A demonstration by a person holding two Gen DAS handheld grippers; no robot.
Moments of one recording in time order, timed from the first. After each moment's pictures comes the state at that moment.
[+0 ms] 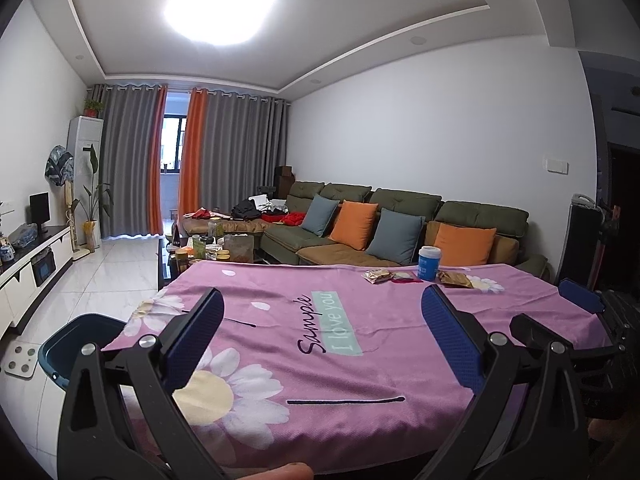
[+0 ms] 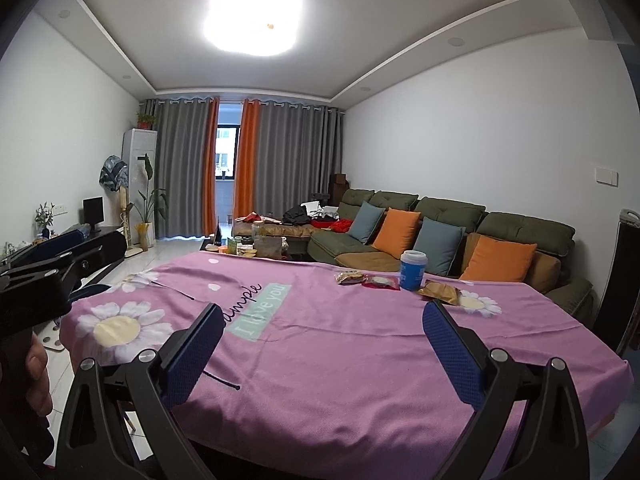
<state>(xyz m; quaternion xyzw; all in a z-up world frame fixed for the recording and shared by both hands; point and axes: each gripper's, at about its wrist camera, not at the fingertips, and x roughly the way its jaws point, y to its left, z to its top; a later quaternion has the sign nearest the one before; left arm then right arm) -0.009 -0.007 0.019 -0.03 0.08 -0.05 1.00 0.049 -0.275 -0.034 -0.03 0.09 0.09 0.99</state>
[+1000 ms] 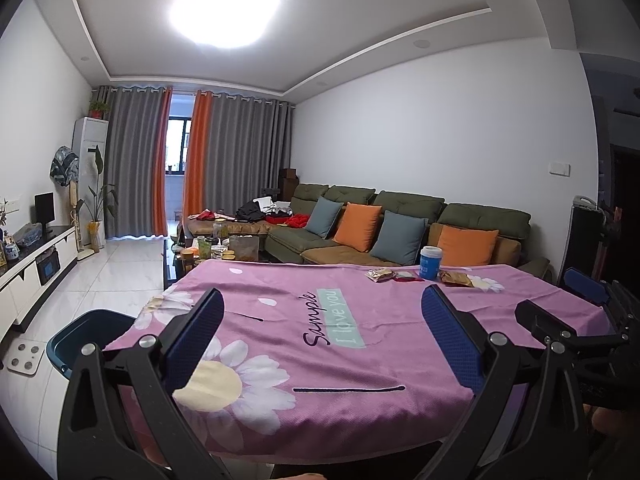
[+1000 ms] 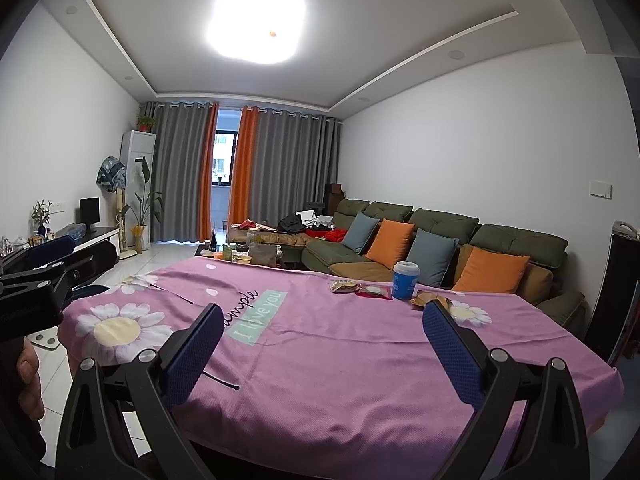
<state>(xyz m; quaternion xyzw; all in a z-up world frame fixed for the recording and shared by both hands) -0.027 -0.007 0.015 -0.02 0.07 -0.05 1.00 0.031 -0.273 -0.025 -0.04 0.07 0.08 0.99</state>
